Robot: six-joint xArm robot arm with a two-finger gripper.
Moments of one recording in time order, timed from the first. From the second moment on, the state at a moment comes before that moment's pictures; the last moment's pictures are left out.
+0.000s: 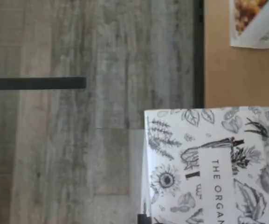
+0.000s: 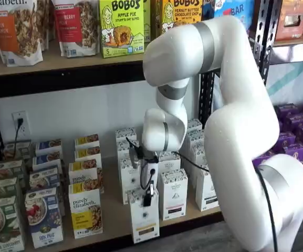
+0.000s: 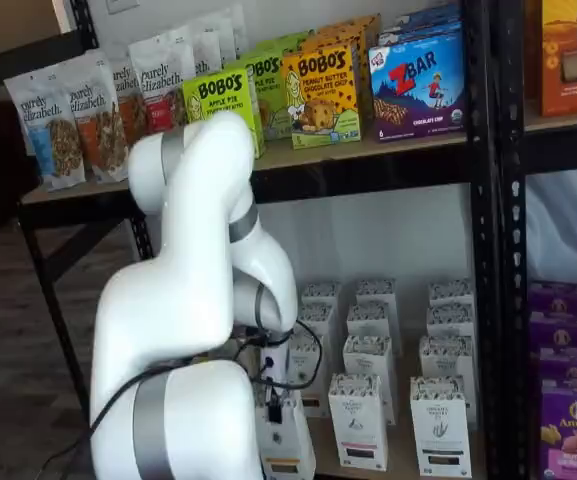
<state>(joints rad) 0.28 0.79 -1.15 0.40 0.37 -1.67</state>
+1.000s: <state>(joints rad) 0.33 0.57 -0.86 0.41 0.31 -1.64</state>
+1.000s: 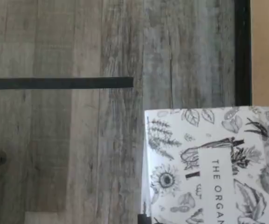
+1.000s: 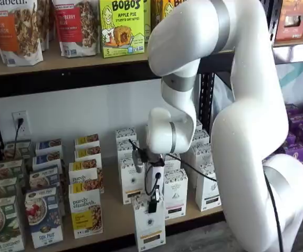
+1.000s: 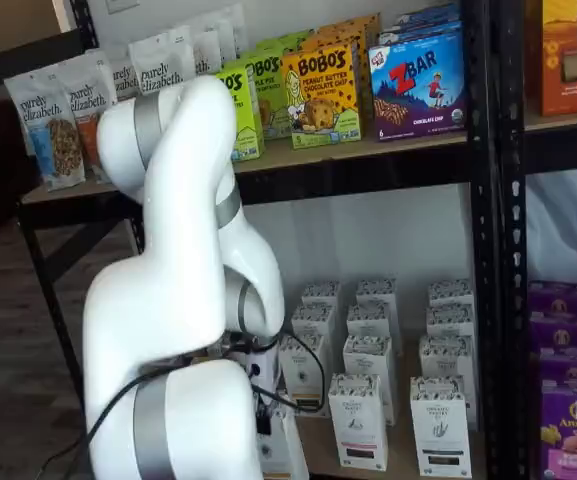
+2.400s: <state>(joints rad) 0.33 0.16 -0.62 0.19 0.47 -1.40</state>
